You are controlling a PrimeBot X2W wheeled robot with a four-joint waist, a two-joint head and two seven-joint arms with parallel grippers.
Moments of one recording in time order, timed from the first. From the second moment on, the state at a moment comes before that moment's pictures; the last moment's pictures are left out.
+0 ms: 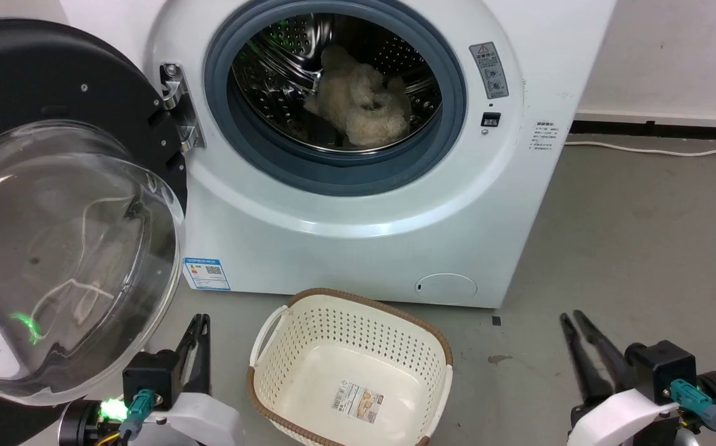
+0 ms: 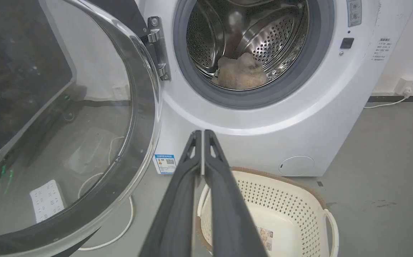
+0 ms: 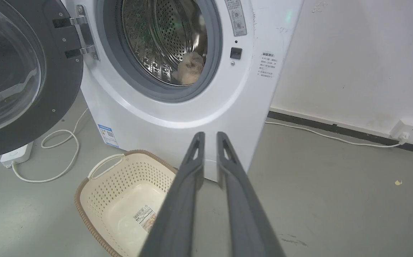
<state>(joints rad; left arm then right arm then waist) 0.02 0.05 0.00 0.00 0.00 0.00 0.00 0.01 -0.05 0.00 0.01 0.01 0.13 0.00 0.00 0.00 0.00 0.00</state>
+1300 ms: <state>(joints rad) 0.02 0.06 -0.05 0.01 0.00 -0.01 -0.07 0.02 -0.05 0.01 0.01 0.02 0.13 -0.07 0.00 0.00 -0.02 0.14</state>
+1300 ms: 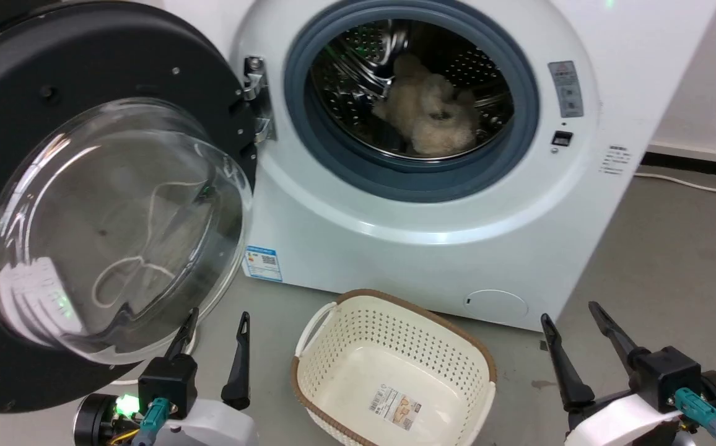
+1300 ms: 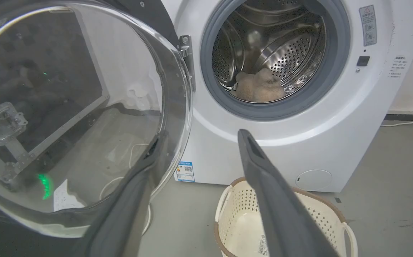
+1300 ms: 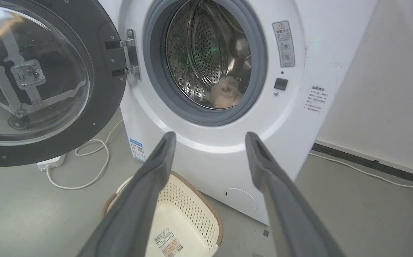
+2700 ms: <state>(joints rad) 0.06 0.06 -0.05 -0.03 -0.05 0.00 -0.17 0.00 -0.08 0.14 0.04 0.03 0.13 -0.17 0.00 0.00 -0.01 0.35</state>
